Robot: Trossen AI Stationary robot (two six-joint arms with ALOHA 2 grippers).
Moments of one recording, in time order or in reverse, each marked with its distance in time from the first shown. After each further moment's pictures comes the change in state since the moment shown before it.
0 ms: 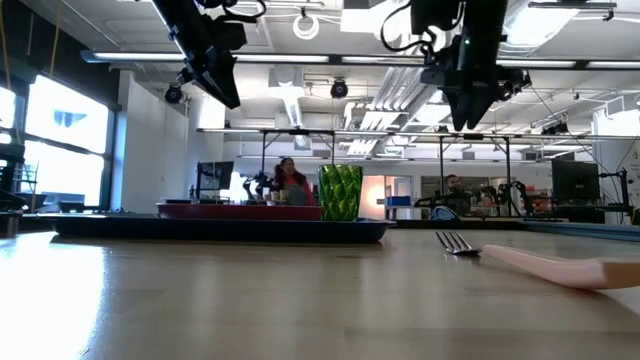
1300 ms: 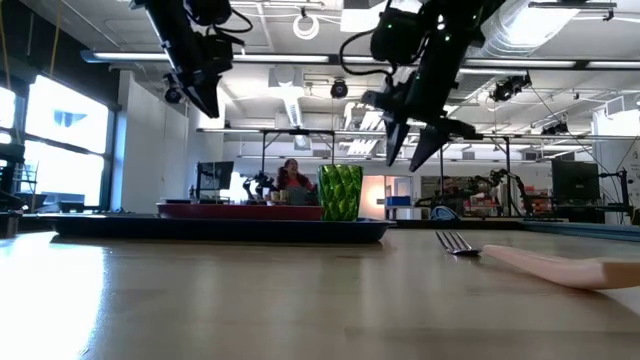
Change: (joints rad) left arm 0.164 0.000 0.000 -0.050 -0.080 0.129; right arm 0.057 0.182 -0.110 0.520 -0.220 0.199
